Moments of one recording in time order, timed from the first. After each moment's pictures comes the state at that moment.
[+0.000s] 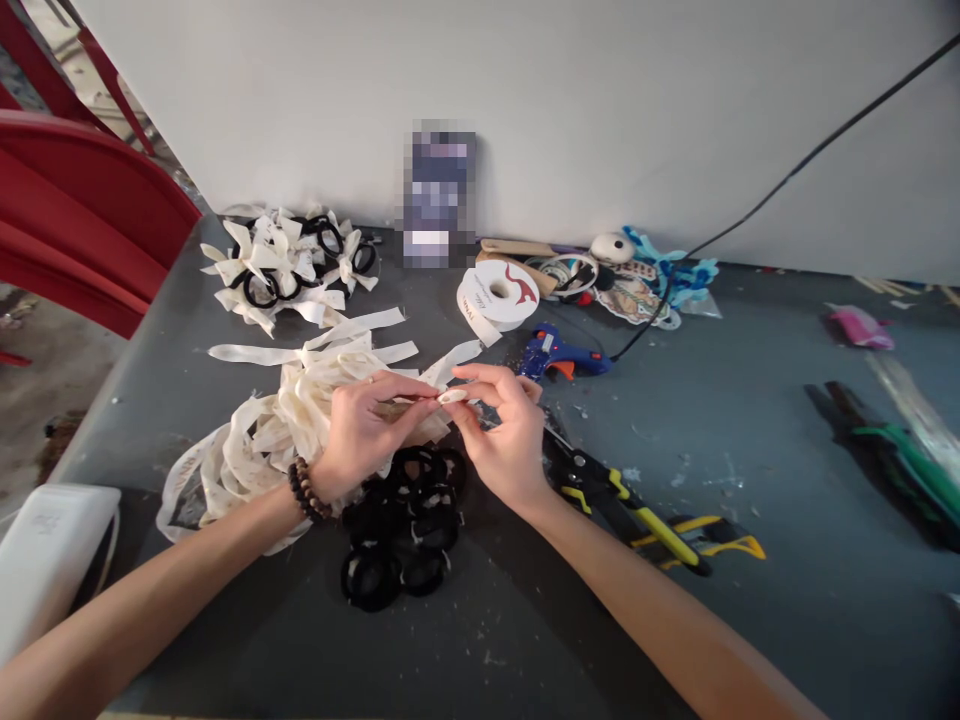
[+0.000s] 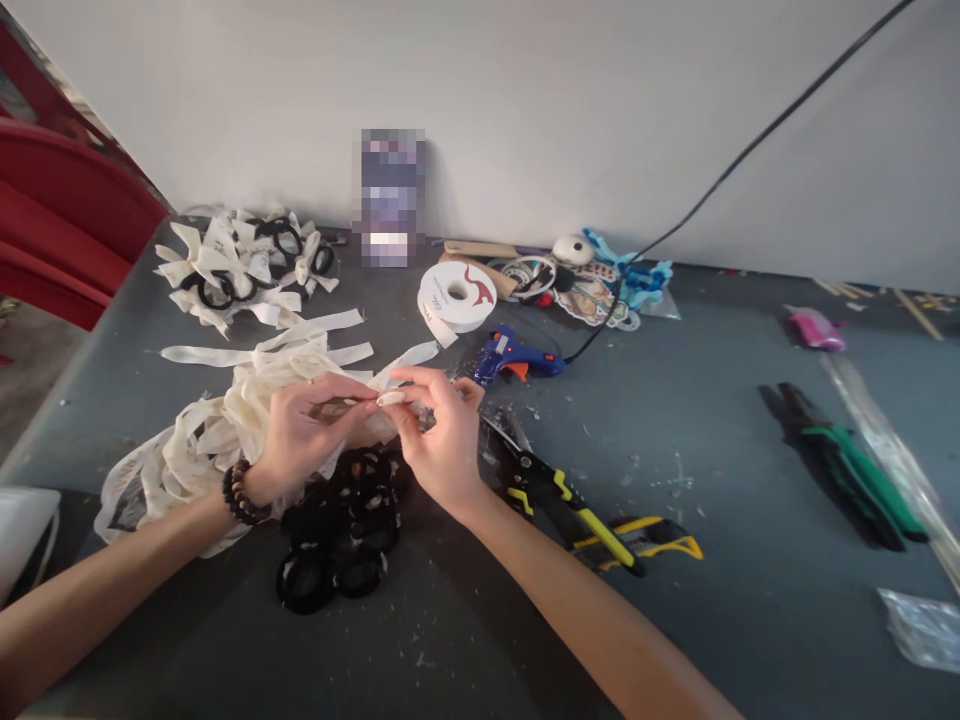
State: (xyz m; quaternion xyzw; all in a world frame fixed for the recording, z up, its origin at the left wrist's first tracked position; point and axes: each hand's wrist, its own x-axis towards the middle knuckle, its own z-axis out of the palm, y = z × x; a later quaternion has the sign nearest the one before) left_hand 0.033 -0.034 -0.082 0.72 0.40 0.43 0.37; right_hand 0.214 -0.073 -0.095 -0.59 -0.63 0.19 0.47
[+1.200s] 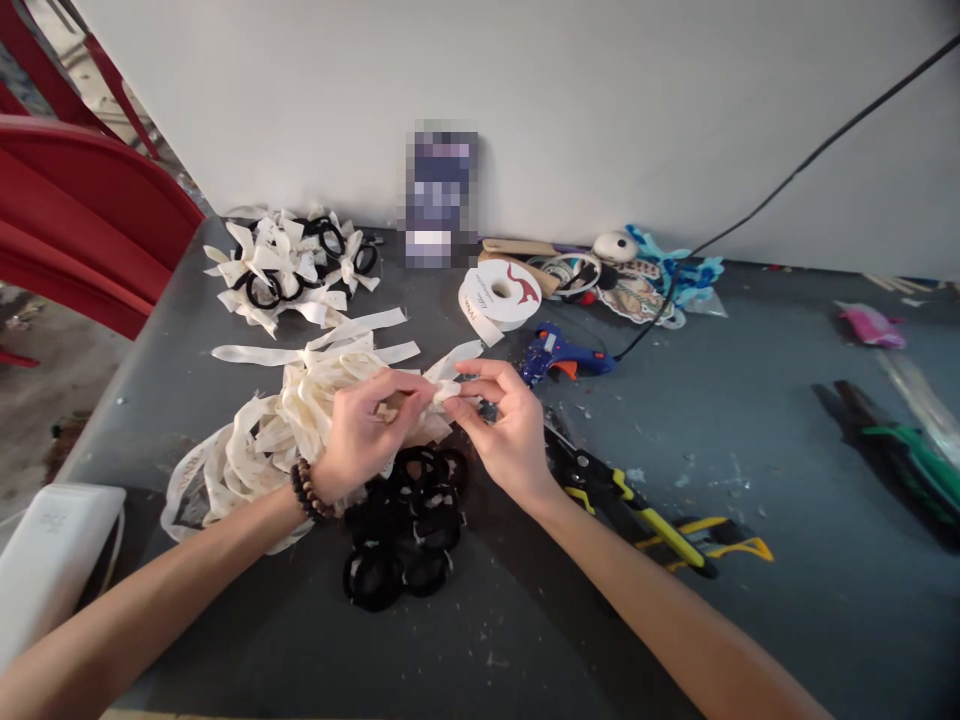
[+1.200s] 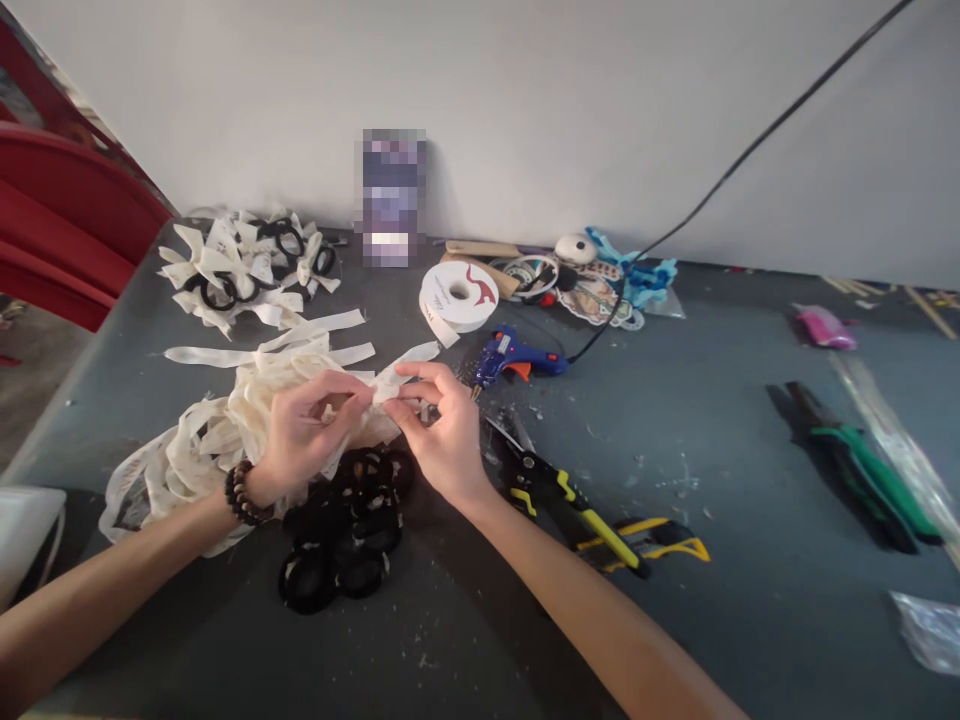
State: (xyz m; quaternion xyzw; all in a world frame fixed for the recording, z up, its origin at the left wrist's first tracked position) left_hand 0.032 -0.034 -0.089 0.71 0.40 0.46 0.37; right_hand 0.214 -0.067 -0.098 -0.54 -0.51 0.39 0.54
